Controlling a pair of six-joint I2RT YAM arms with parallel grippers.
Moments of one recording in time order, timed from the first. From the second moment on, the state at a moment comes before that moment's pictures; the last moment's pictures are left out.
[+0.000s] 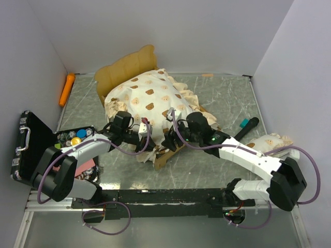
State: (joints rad) left arm -0.50 1.37 0.69 0.01 1.11 0.48; right arm 0.76 1.19 0.81 -0.09 -0.32 -0.04
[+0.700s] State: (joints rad) left arm -0.53 1.47 0.73 0.05 1.26 0.39; right arm 0.76 1.32 0.79 -0.06 -0.33 -0.04
